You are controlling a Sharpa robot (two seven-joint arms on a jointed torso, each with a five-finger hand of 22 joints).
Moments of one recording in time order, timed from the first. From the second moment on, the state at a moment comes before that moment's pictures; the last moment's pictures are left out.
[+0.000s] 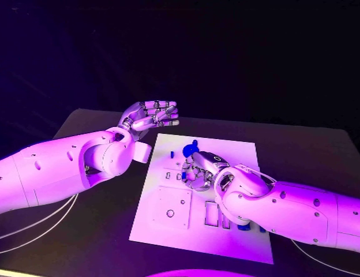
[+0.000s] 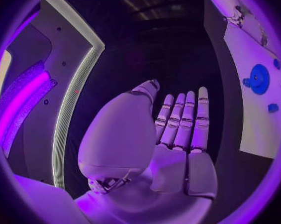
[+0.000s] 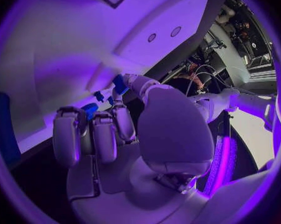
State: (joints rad) left arm 1.16 -0.87 0.02 1.53 -0.03 -0.29 0.44; left_hand 1.52 -0.12 0.27 0.27 0.27 0.78 0.20 0.20 0.13 0.89 0.22 0.07 0.07 0.83 0.19 0.15 0.19 0.18 0.82 0.29 0.21 0.07; right arm 1.13 -0.50 -0.18 1.50 -1.41 -0.47 -0.36; right_hand 1.31 -0.22 0.54 0.13 0.29 0.95 0.13 0.36 0.39 1.36 0.04 1.38 1.30 1.46 -0.02 1.54 1.31 0.05 1.46 0.09 1.42 1.31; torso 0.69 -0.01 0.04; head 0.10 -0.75
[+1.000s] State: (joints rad) left arm 1.16 -0.87 0.02 1.53 -0.03 -0.29 0.44; left_hand 1.52 -0.12 0.27 0.27 0.27 0.78 0.20 0.20 0.13 0.89 0.22 0.07 0.07 0.83 0.19 0.15 0.19 0.18 0.82 0.29 0.21 0.07; right arm 1.13 -0.50 -0.18 1.50 -1.43 -0.47 -0.37; right_hand 1.28 -0.26 0.51 0.13 0.29 0.94 0.13 0.37 0.39 1.36 0.05 1.37 1.28 1.46 -0.02 1.54 1.31 0.05 1.46 0.09 1.43 1.31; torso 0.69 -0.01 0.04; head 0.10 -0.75
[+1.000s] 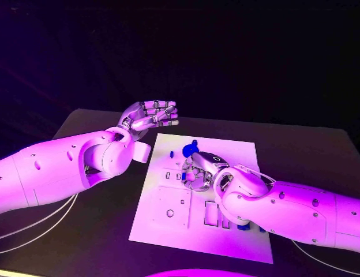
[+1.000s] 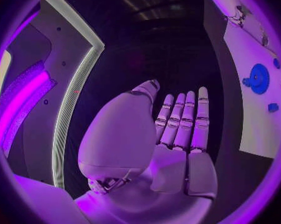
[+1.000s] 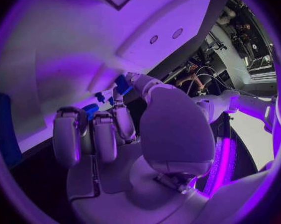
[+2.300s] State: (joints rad) left arm 1.16 -0.86 0.02 1.47 -0.13 -0.29 0.40; left_hand 1.48 -0.15 0.29 0.28 0.27 0.82 0.21 0.24 0.14 1.02 0.17 0.16 0.09 1.04 0.12 0.35 0.31 0.18 0.99 0.22 0.33 0.12; right arm 1.18 -0.68 -0.17 1.66 -1.33 -0.56 -0.22; right_hand 1.38 -0.21 0.17 0.29 0.30 0.80 0.16 0.36 0.36 1.24 0.08 1.27 1.15 1.47 0.00 1.52 1.31 0.05 1.42 0.11 1.34 1.31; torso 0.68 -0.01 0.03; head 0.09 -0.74
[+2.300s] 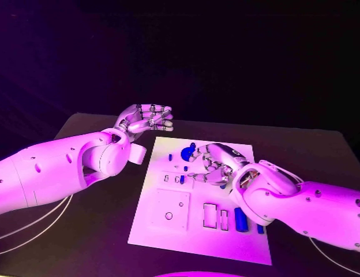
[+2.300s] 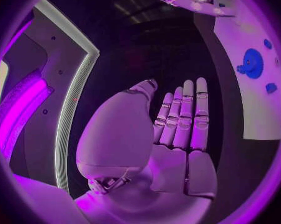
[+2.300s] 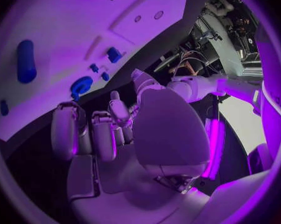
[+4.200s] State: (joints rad) left arm 1.22 -0.67 -0.01 1.38 -0.98 0.21 -0.54; left_hand 1.15 -0.10 0.15 0.29 0.26 0.81 0.11 0.73 0.47 1.09 0.04 1.15 0.82 1.46 -0.02 1.48 1.31 0.14 1.19 0.09 1.29 0.95; right arm 1.32 -0.88 -0.17 1.48 -0.42 -0.64 0.22; right_hand 1.42 -0.22 0.43 0.24 0.30 0.69 0.19 0.38 0.26 0.86 0.19 0.43 0.12 0.99 0.15 0.25 0.35 0.17 0.72 0.27 0.08 0.47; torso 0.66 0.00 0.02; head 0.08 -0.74
